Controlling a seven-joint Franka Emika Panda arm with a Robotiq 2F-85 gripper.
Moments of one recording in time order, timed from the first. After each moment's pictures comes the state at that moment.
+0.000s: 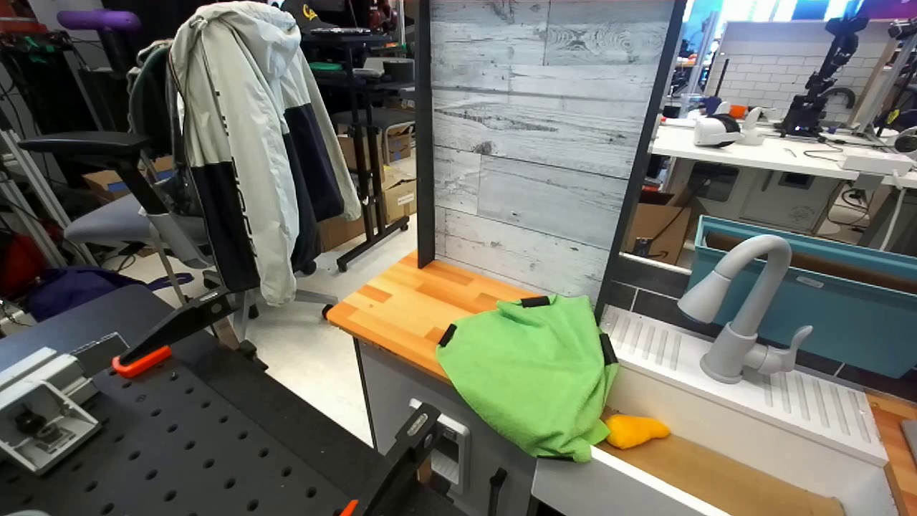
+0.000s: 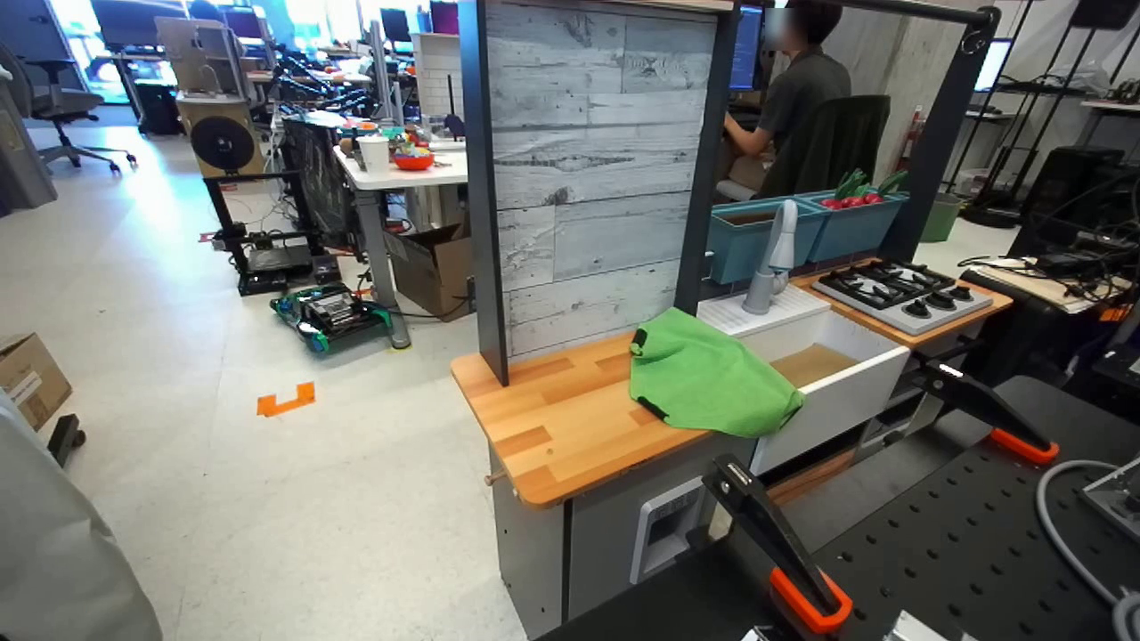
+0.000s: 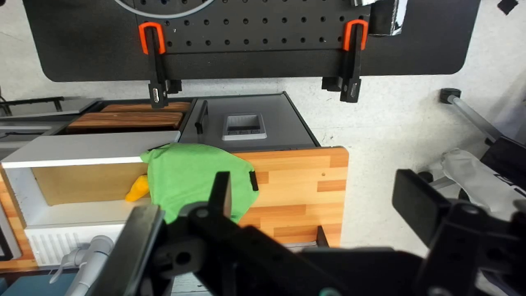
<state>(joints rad) 0.04 -0.73 0.01 -2.81 0.05 2.16 -0.03</state>
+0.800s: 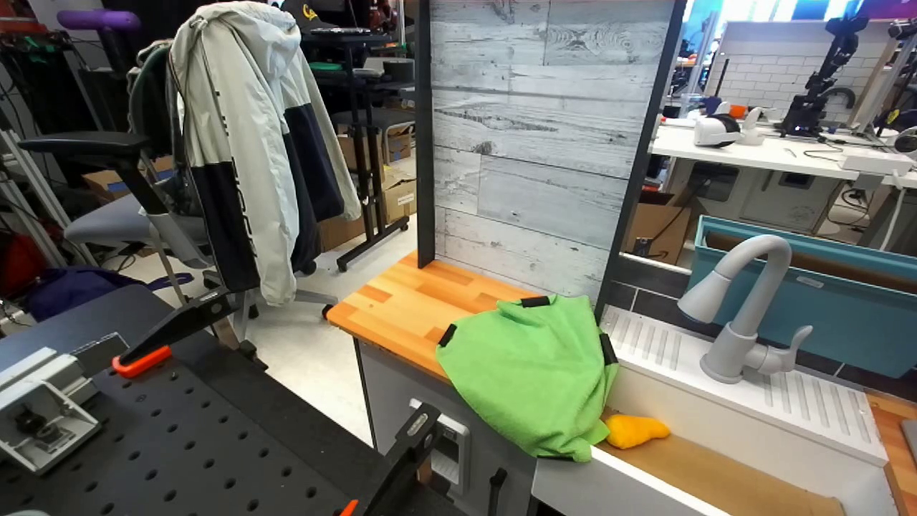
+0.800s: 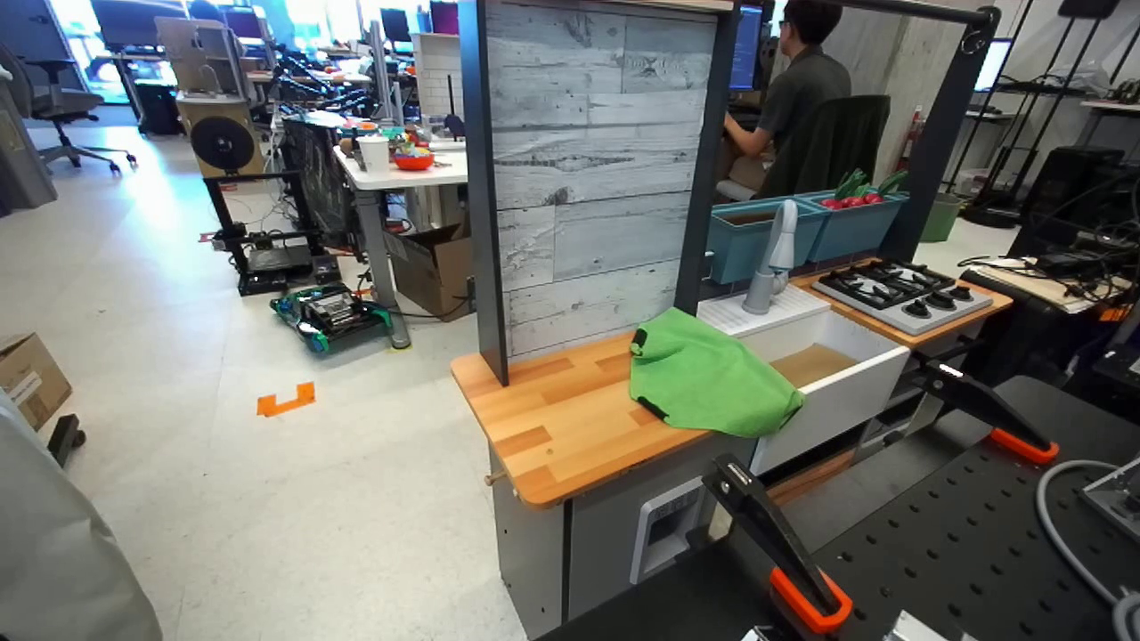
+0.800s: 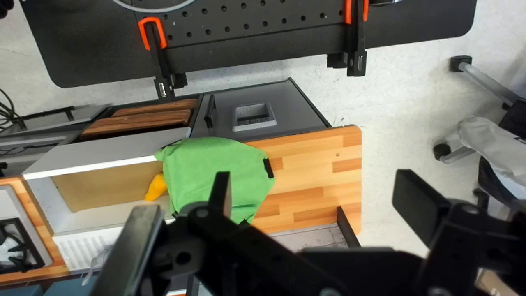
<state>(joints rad) 0.01 -0.69 0.01 -2.78 0.05 2.19 0.06</state>
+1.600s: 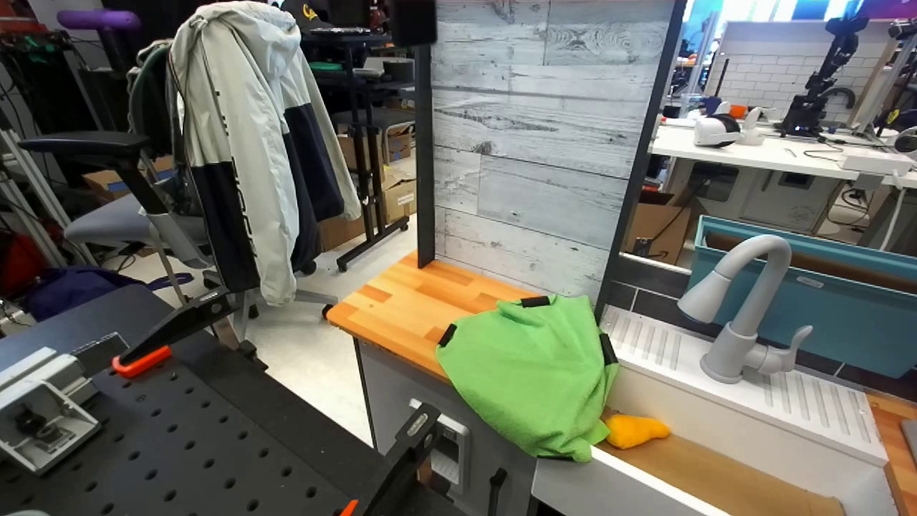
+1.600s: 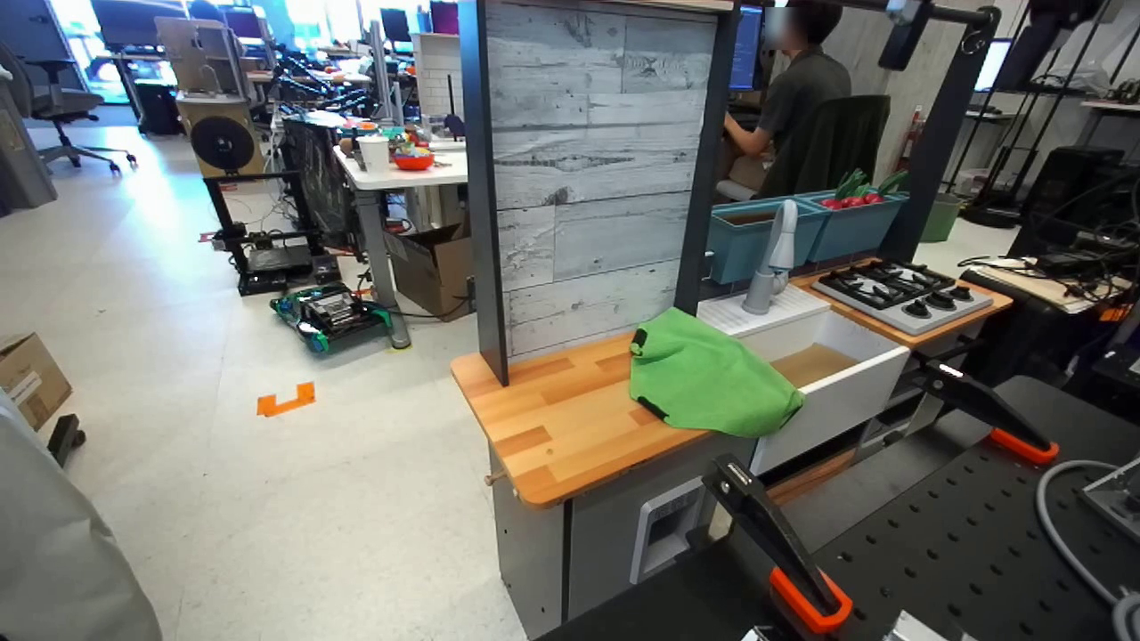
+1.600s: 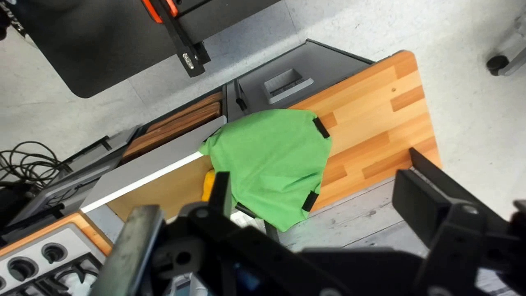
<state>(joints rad) -0.11 -0.40 -0.04 -2.66 0.05 2.38 0.20</state>
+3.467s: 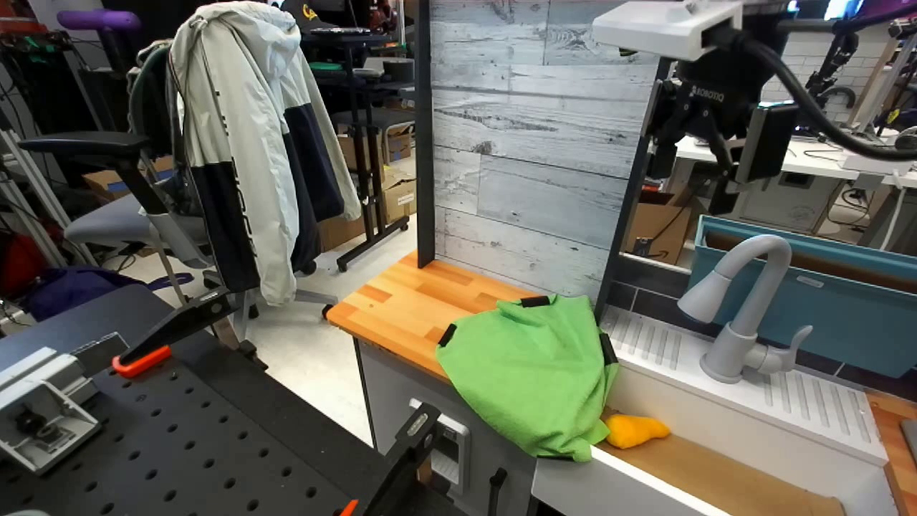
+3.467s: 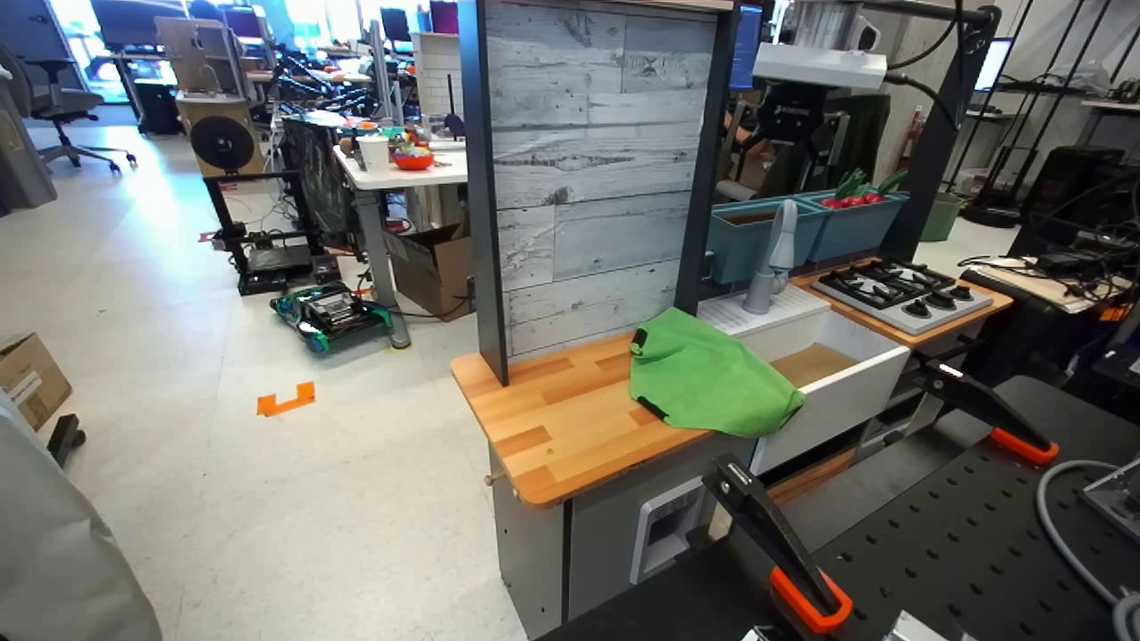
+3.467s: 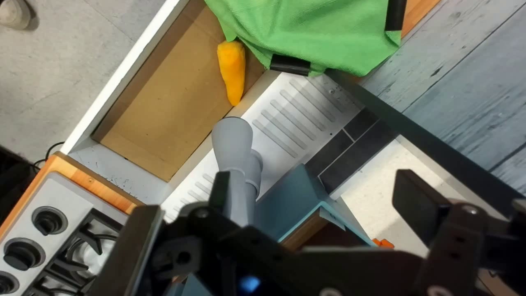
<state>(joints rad) -0.17 0.71 -0.15 -1.58 0.11 2.38 0.42</state>
